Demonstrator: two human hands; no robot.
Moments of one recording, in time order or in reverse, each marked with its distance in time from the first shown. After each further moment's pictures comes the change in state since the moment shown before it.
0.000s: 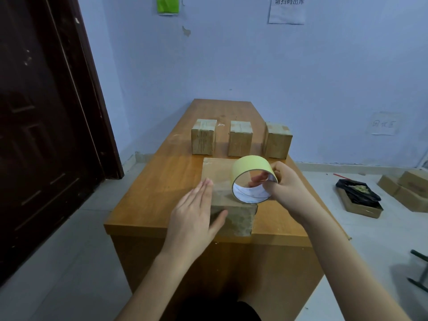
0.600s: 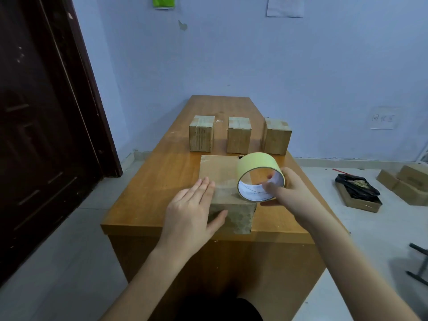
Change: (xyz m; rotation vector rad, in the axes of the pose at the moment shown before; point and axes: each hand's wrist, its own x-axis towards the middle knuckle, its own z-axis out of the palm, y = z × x) left_hand 0.005 -0.005 -0.001 0.067 0.009 0.093; right_hand -0.008 0.013 -0.003 0.133 0.012 0.207
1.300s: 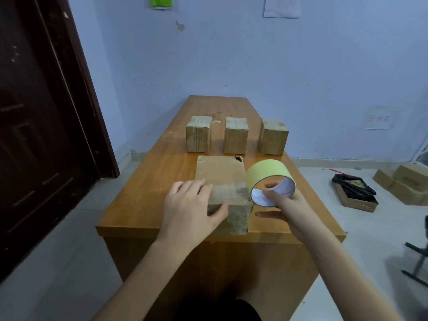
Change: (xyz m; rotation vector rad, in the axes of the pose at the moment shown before) left_hand 0.016 0.007 -0.010 0.032 -0.079 -0.081; right_hand -0.002 0.028 0.000 0.337 0.081 0.167
